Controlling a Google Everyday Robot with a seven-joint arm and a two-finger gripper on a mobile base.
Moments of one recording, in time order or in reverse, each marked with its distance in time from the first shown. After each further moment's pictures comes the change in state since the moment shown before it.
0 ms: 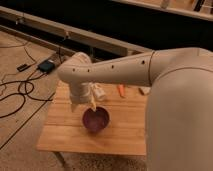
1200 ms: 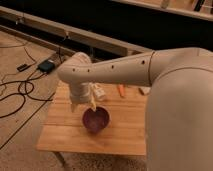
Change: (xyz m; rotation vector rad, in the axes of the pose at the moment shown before) arm 0.000 0.000 0.000 0.000 0.000 0.000
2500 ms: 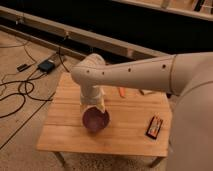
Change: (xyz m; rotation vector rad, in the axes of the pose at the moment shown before) arm 0.011 -0.068 -0.007 -0.032 -0.037 0.122
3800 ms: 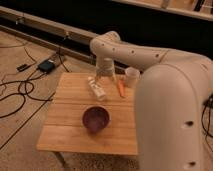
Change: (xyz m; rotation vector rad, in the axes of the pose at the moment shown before) arm -0.180 -0.001 -0.002 0.024 -0.071 -0.047
